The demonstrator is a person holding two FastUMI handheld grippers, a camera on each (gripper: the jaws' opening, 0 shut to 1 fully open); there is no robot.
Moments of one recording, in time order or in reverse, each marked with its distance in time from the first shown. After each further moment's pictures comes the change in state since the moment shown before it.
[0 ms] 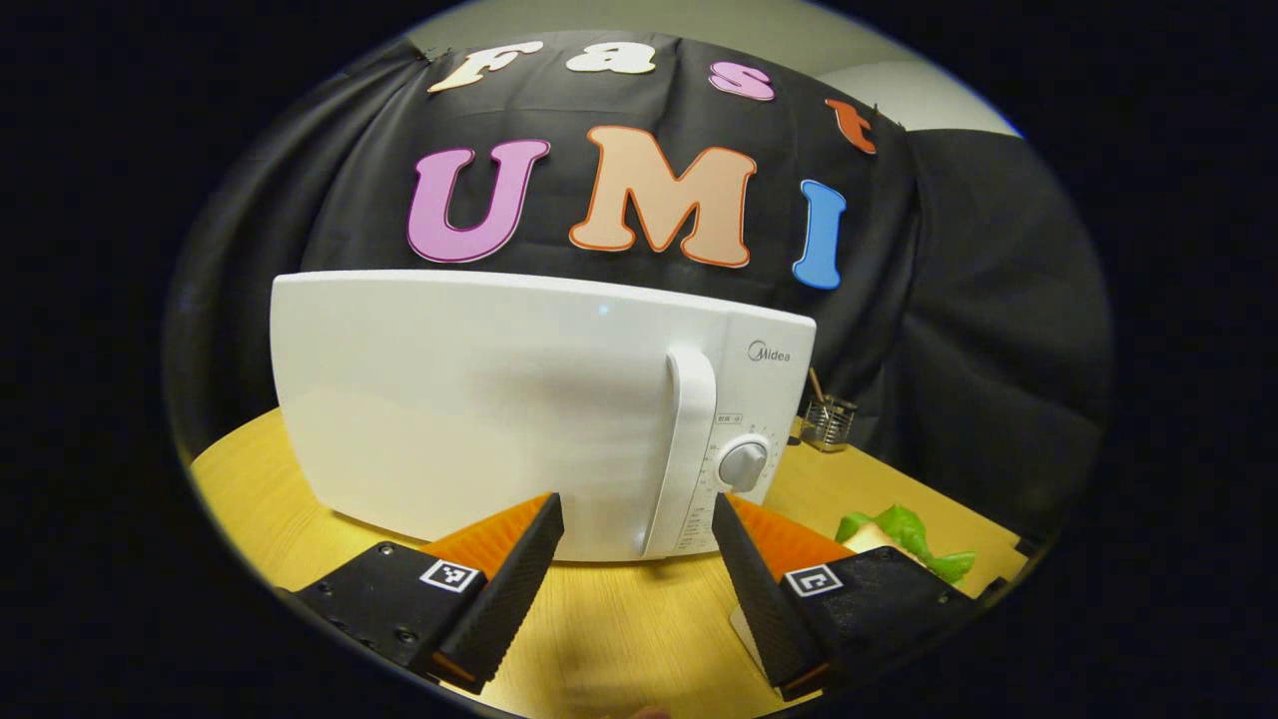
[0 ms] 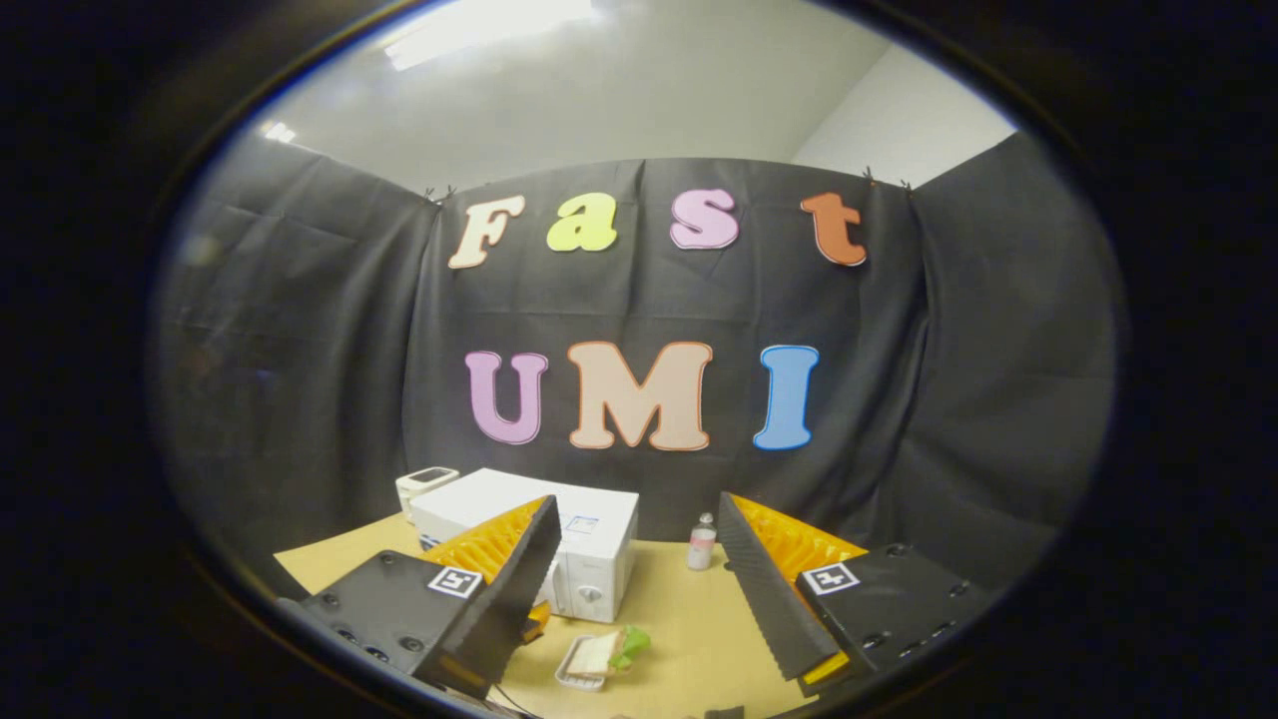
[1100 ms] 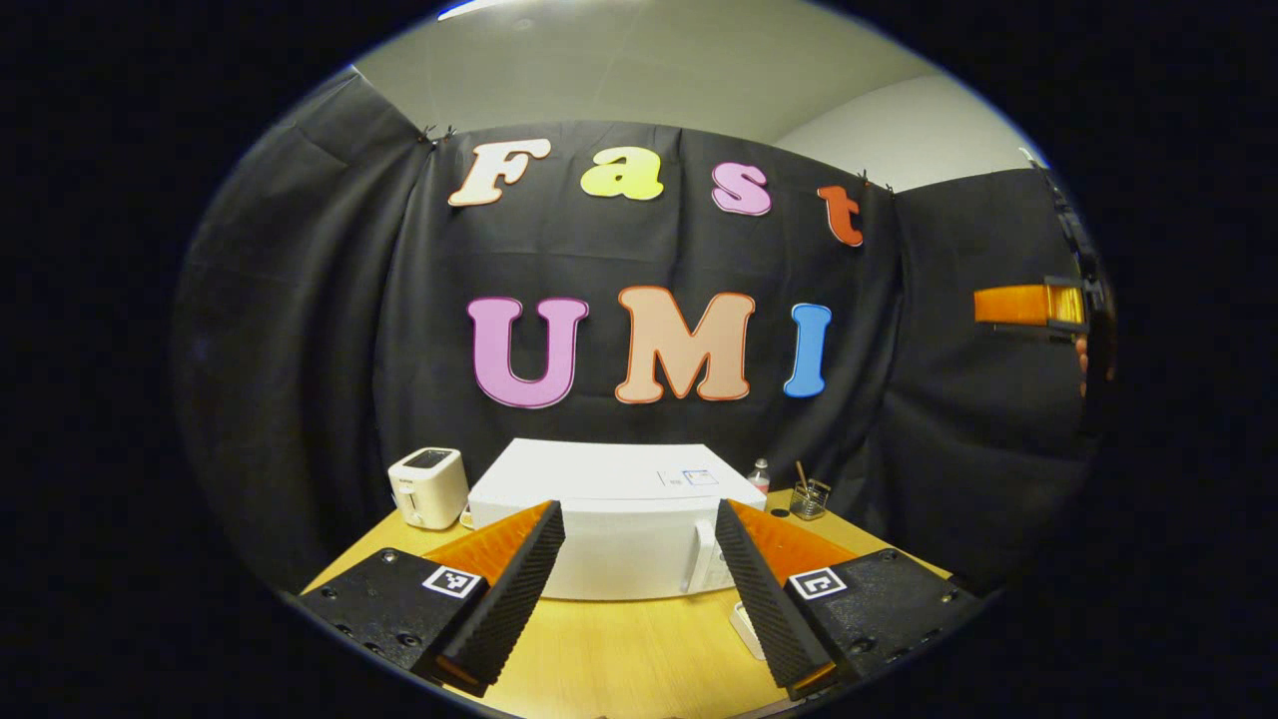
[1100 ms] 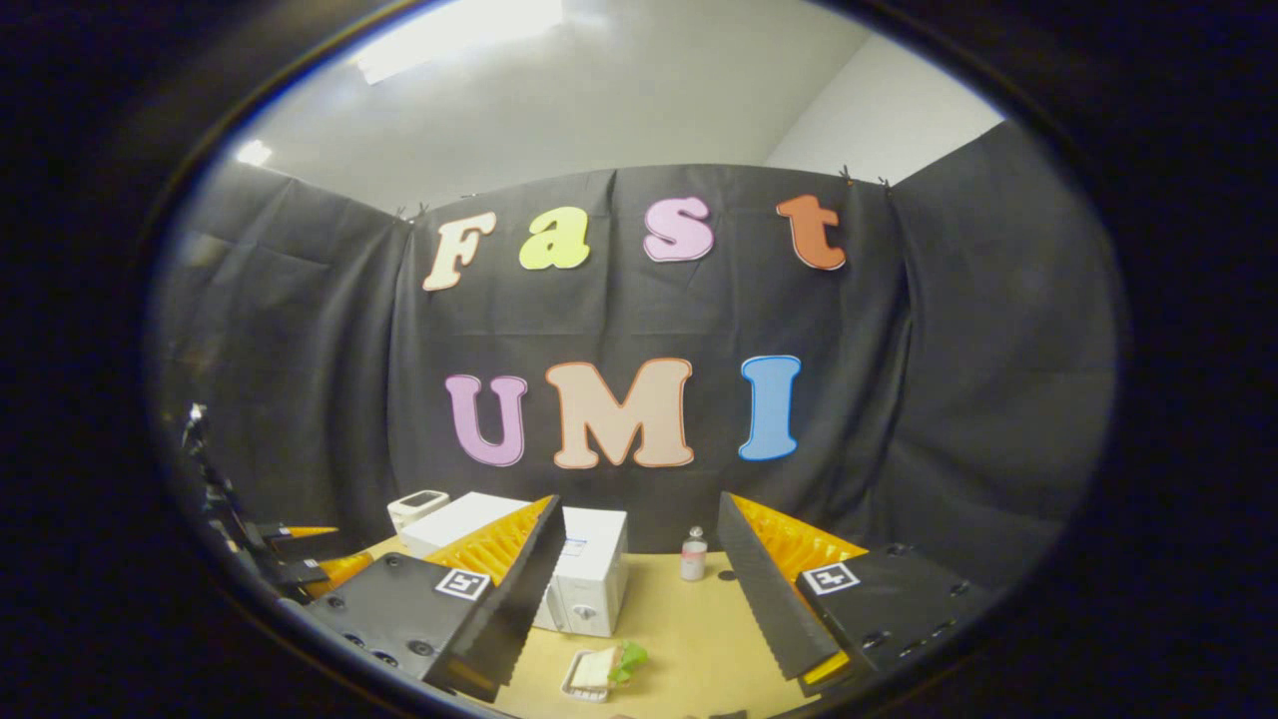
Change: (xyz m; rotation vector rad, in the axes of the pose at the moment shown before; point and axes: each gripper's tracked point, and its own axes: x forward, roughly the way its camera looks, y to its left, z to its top) left arm -0.217 0.035 0.197 0.036 -0.156 0.034; right arm 0.011 -0.018 0.041 0.046 -0.029 -0.046
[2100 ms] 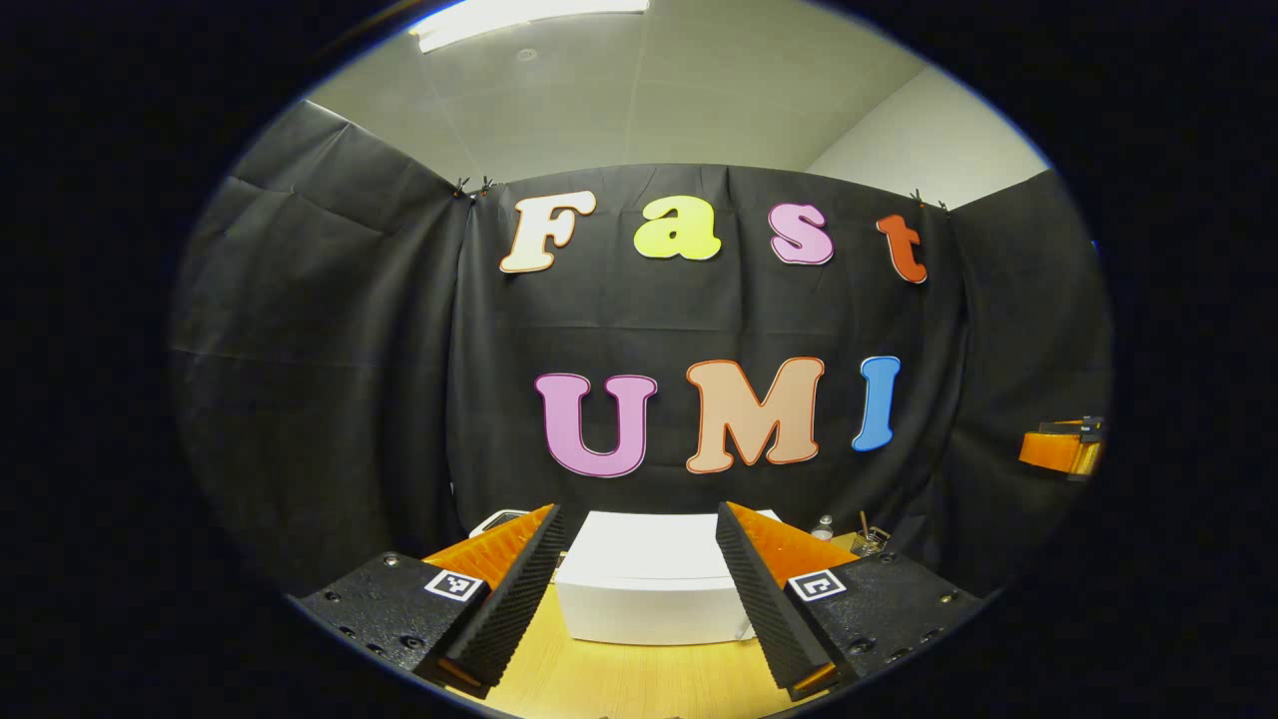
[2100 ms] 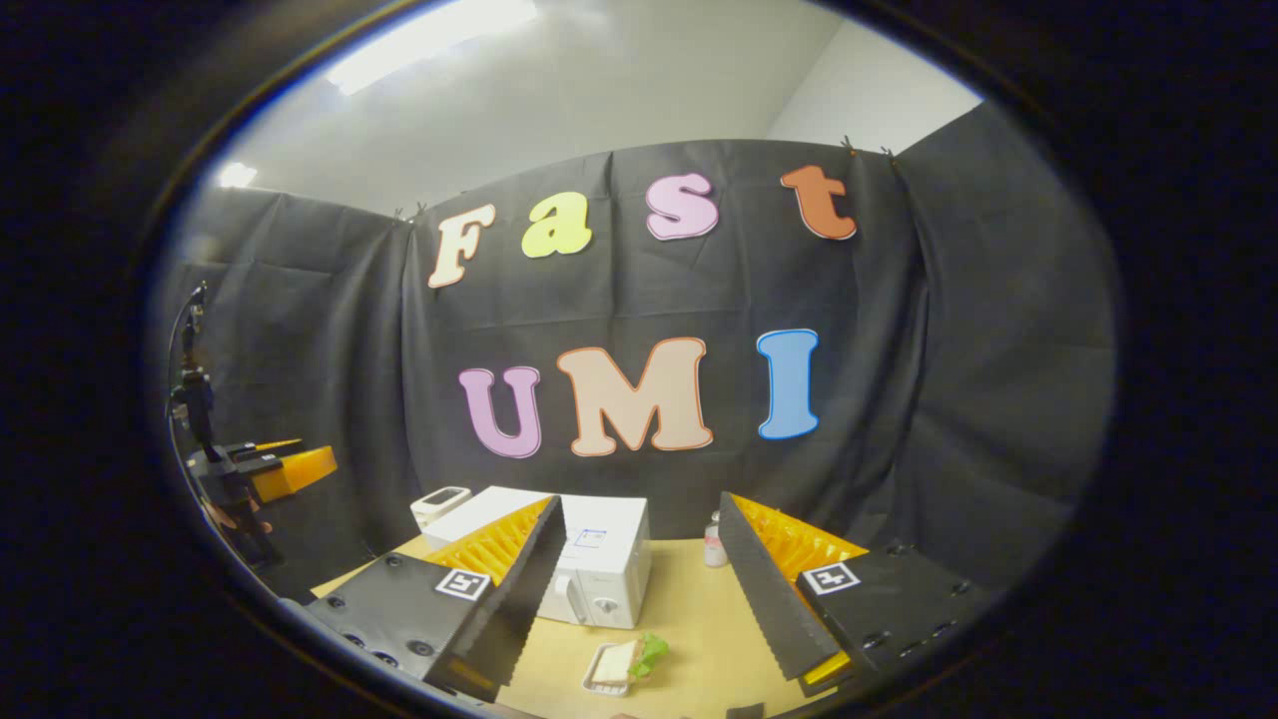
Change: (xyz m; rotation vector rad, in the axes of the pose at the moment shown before) left arm -0.011 0.045 0.163 0.076 -0.111 0.221; right arm 0.020 -0.005 -0.011 0.049 0.078 0.036
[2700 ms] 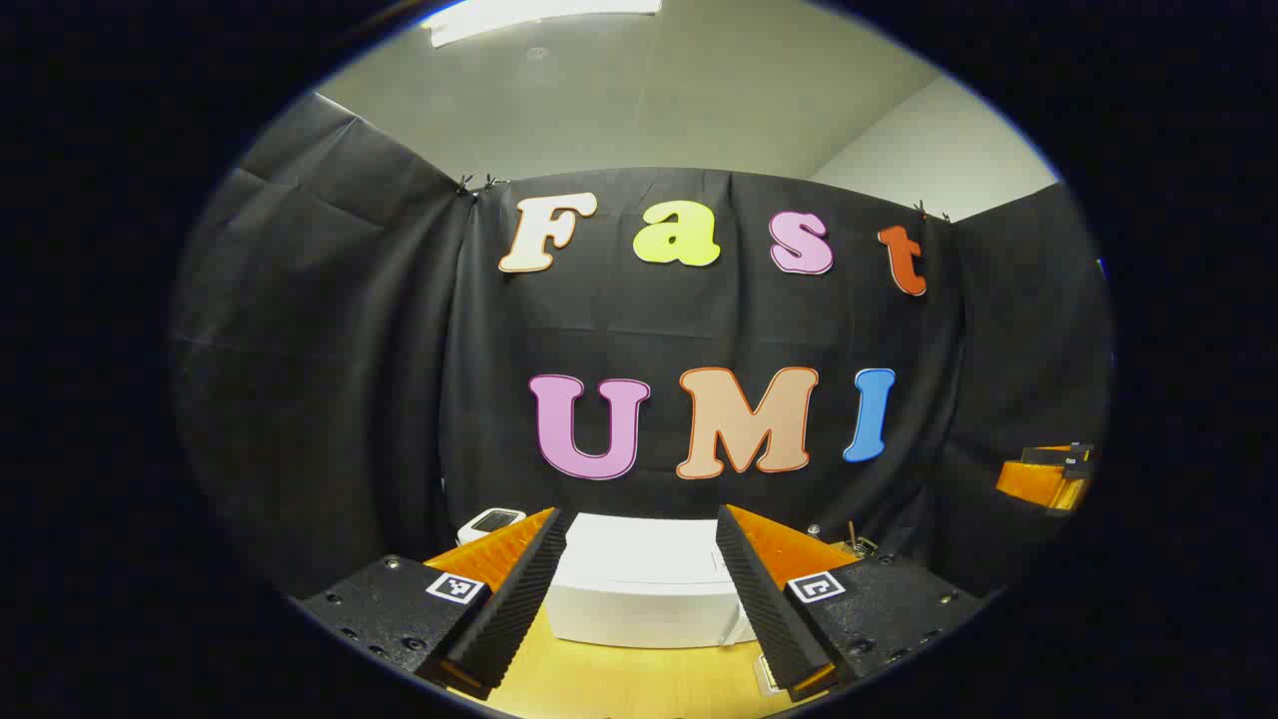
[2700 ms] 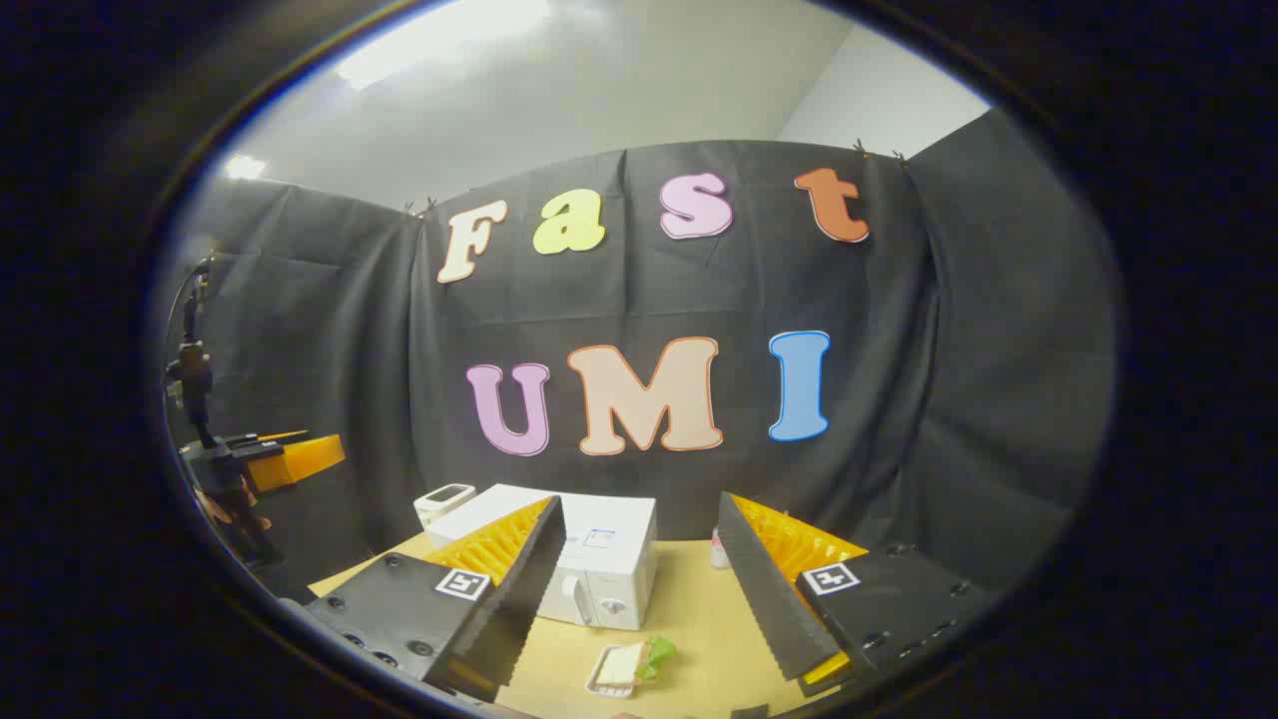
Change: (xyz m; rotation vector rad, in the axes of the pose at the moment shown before) left arm -0.001 -0.007 0.008 -0.029 0.001 -0.009; right arm -0.001 0.014 -0.002 0.002 0.000 0.024
